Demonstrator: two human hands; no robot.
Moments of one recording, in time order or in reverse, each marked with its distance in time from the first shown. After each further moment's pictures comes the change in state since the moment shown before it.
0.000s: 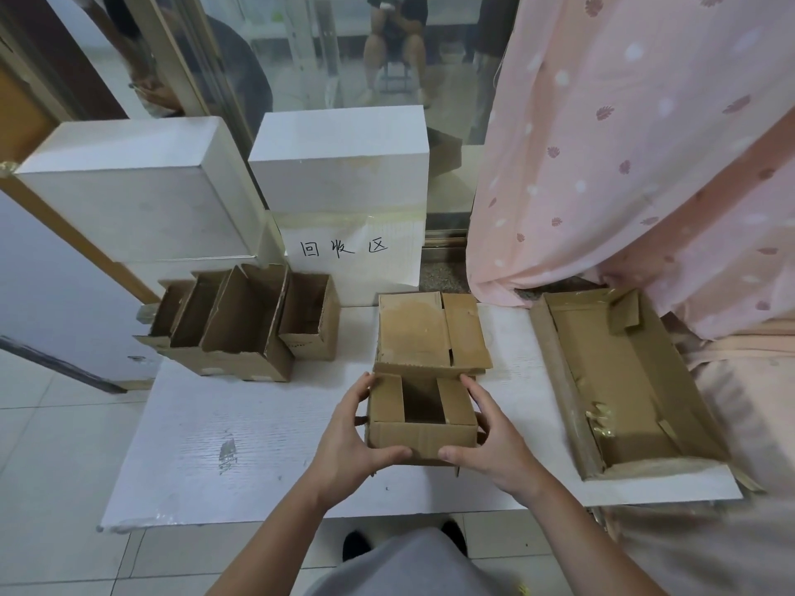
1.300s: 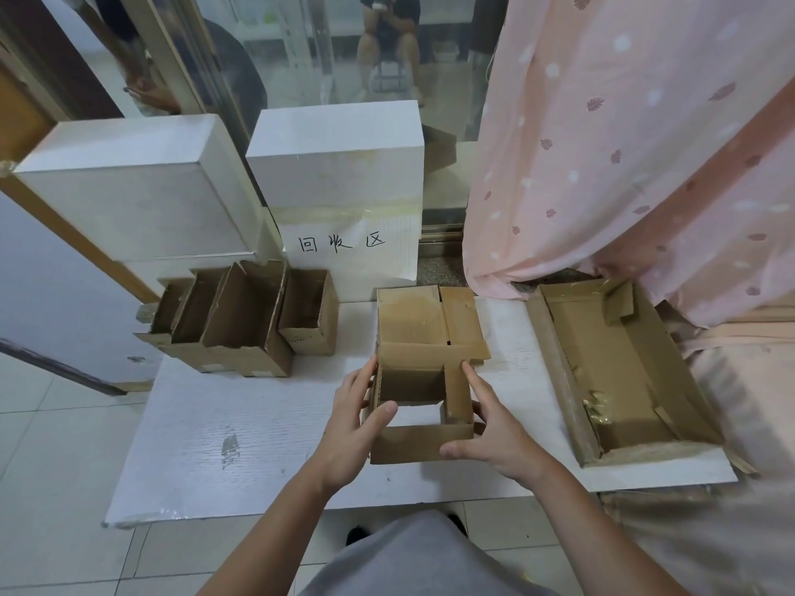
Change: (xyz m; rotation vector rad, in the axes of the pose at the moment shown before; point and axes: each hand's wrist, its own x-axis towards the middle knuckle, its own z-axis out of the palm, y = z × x) left_hand 0.001 0.008 0.001 0.009 0.003 0.068; right_hand -0.005 -0.007 -0.003 -0.050 -0.065 0.022
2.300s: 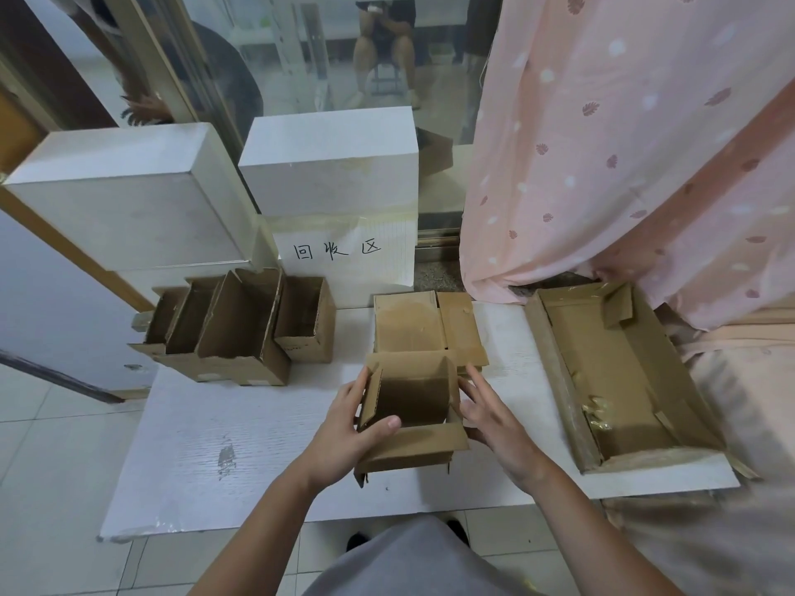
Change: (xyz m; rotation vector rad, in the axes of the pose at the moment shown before) left_hand 0.013 0.011 -0.016 0.043 -0.150 -0.086; right_hand 0.008 -0.007 -0.006 0.228 -0.005 -0.021
